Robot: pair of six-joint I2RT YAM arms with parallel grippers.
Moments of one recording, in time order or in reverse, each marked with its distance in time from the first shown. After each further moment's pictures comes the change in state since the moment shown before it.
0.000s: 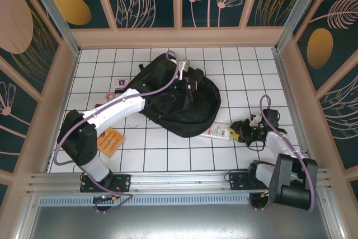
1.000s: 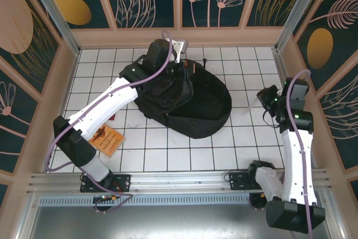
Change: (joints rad) left arm 0.006 -0.016 0.364 -0.338 -0.099 0.132; right arm 0.039 -0.235 0.698 -0.425 0.542 0.126
